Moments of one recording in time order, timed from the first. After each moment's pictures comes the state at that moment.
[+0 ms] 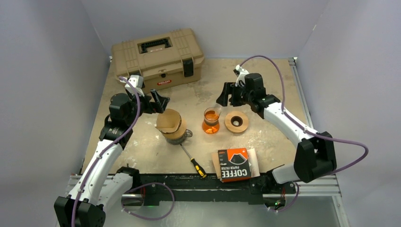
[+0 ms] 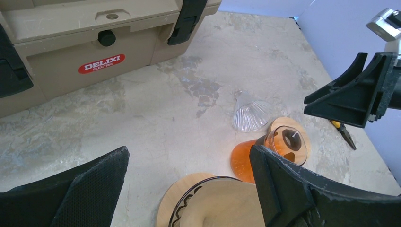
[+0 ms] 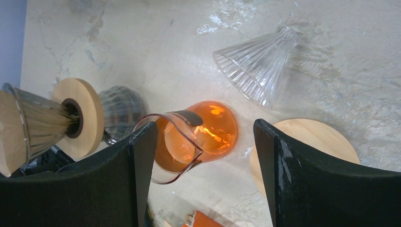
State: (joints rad) left arm -0.19 0.86 0.74 -0.09 0.26 -0.34; right arm 0.38 1.41 1.05 -0.23 -0.29 0.35
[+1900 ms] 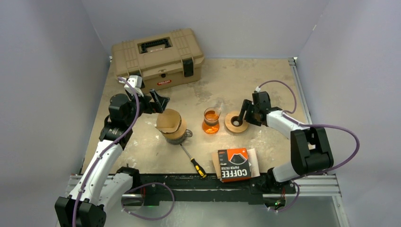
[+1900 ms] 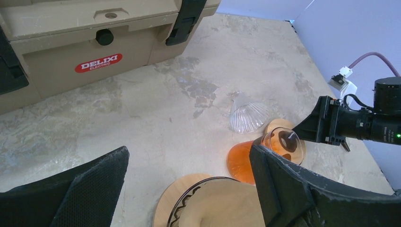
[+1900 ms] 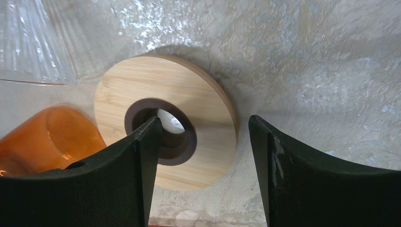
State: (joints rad) left arm -0.18 0.86 0.72 -0.07 0.27 -0.36; right arm 0.21 1.49 0.78 -0.24 0.01 0.51
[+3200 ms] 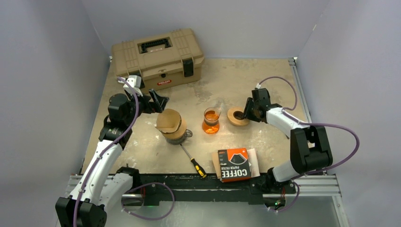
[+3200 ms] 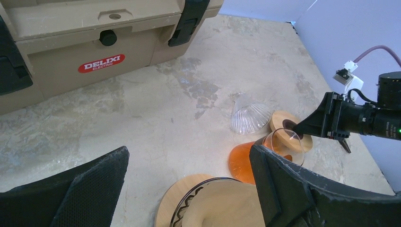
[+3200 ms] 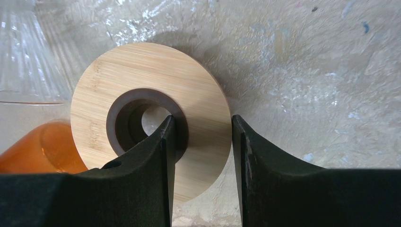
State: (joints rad) left arm -0.16 0.86 0.72 -0.07 0.28 -0.36; right arm 0.21 1.51 0.83 -0.27 0.08 0.49
